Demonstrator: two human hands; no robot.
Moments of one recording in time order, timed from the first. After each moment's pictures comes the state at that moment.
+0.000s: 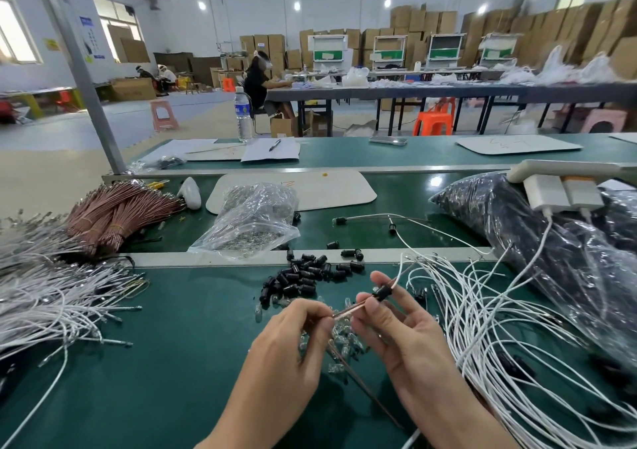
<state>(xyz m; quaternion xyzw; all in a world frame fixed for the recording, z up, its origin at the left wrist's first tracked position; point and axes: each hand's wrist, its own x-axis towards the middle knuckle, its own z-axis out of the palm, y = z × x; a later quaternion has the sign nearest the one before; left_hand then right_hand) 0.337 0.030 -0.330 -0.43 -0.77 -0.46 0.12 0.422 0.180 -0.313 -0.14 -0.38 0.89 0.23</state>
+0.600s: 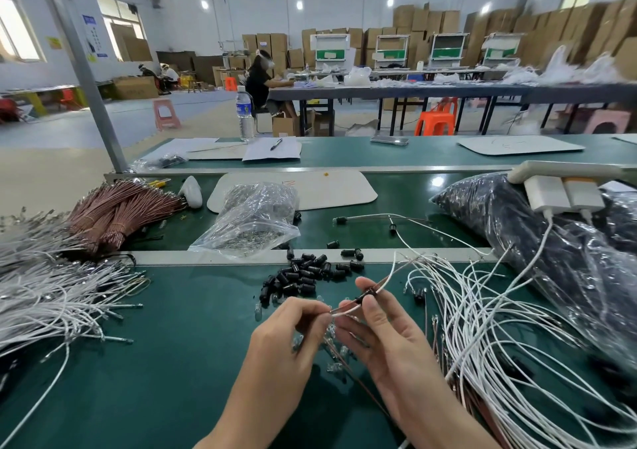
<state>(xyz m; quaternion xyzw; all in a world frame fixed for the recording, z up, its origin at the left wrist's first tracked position) 0.336 0.035 -0.328 -0.40 -0.74 -0.52 0.11 0.419 0.165 -0.316 -0.14 -0.42 0.87 0.21</state>
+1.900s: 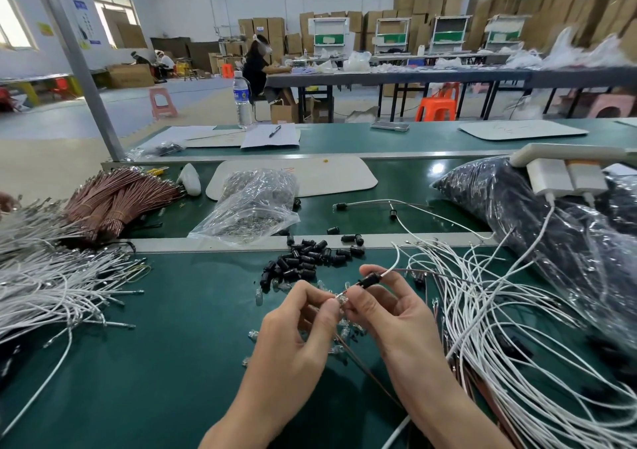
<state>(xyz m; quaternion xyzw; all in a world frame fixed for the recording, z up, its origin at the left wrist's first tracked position) 0.353 0.036 -0.321 -0.38 -0.70 -0.60 0.00 0.423 0.165 -0.313 -0.10 -0.51 0.82 0.26</state>
